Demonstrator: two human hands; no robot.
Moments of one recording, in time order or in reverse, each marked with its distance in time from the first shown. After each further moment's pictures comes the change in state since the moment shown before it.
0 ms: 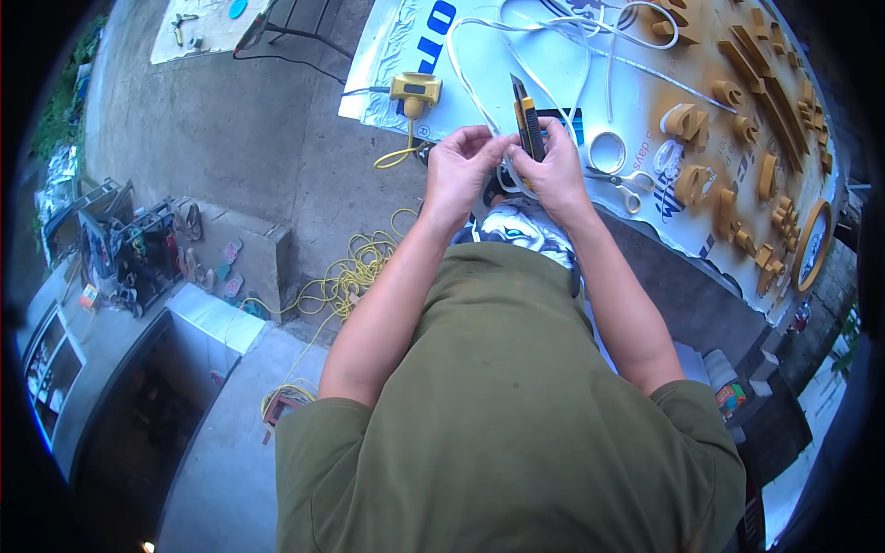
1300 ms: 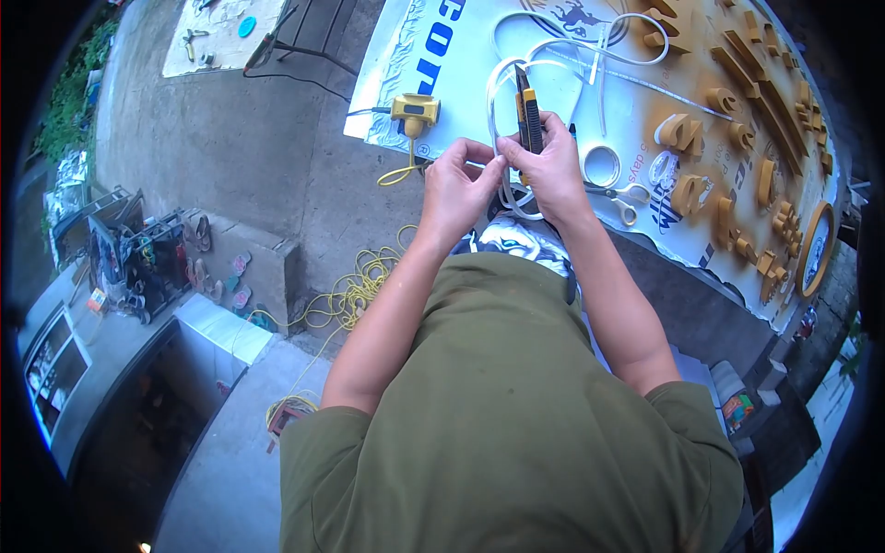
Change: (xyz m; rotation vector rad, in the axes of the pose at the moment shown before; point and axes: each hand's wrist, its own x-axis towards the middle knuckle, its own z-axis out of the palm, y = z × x) left_hand -0.011 0.028 0.009 0.441 -0.029 0.180; right_hand 0.013 -0.036 0.001 0.213 0.050 -0.013
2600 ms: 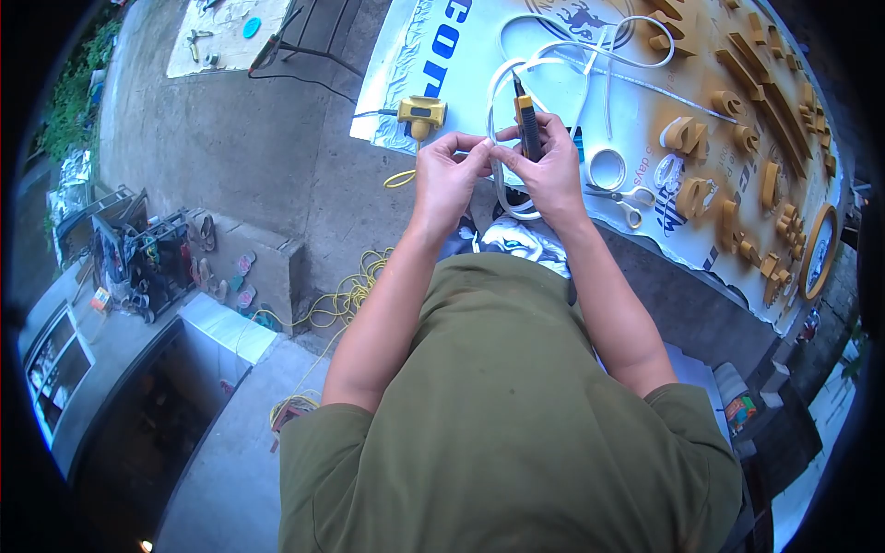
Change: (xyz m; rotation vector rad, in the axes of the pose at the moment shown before) left_hand 0.018 0.008 -0.014 -0.257 0.054 -0.084; right_hand -0.003 -0.003 0.009 -0.156 -0.021 -0.178
